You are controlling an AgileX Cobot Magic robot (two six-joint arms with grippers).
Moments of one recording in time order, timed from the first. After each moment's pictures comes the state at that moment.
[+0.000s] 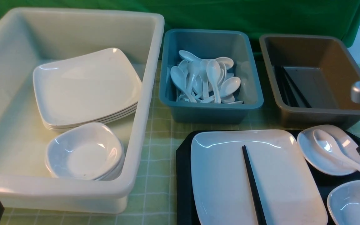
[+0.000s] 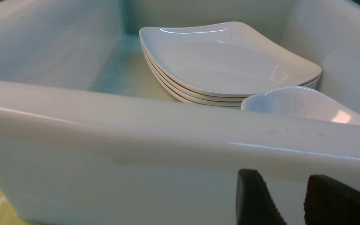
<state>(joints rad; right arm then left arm) 0.13 1.38 -1.00 -0.19 1.00 0.07 0.02 0.00 0.01 -0.06 0.23 -0.02</state>
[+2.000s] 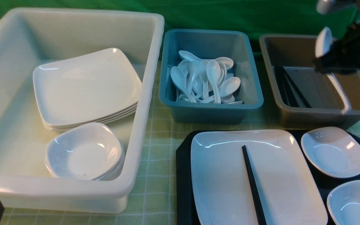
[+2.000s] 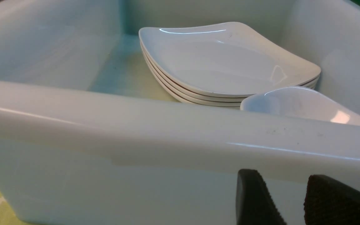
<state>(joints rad) 0.27 1.57 -1.47 0.06 0.79 -0.15 0.02 0.00 0.01 -0.06 0.23 -0.02</state>
